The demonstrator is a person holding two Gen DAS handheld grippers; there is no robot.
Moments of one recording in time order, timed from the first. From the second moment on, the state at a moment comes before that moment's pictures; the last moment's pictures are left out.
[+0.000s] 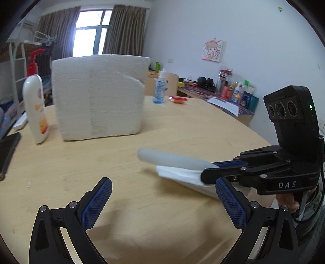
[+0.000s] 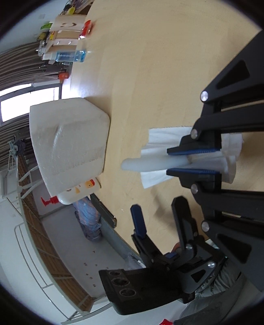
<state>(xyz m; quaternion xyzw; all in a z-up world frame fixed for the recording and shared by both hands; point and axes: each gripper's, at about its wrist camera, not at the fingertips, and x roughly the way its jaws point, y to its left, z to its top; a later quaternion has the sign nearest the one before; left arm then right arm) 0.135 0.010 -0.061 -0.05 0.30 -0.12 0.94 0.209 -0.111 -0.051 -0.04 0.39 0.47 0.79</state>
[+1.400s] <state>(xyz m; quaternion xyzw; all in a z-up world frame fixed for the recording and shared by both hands) 0.154 -0.003 -0.079 -0.06 0.39 -0.13 0.91 0.199 -0.105 -0.065 -0.17 0.36 0.42 0.81</state>
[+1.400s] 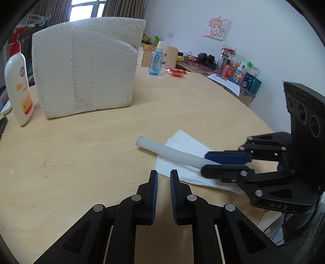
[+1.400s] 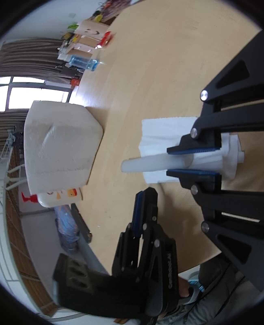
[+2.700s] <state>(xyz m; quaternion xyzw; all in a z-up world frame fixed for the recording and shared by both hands) 0.142 -0.009 -0.066 -0.05 0.37 -0.16 0.91 0.204 -0.157 -0.023 -0.05 0.34 0.39 0.85</state>
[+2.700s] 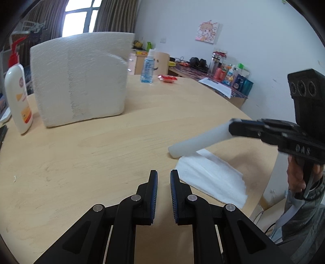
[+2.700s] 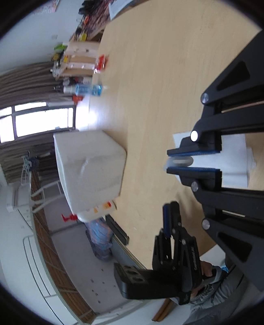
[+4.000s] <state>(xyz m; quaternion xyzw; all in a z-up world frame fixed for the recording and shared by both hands) 0.179 -0.122 -0.087 0.07 0.41 -0.15 0.90 0.206 -0.219 -0.070 -0.04 0.35 0.32 0.88</state>
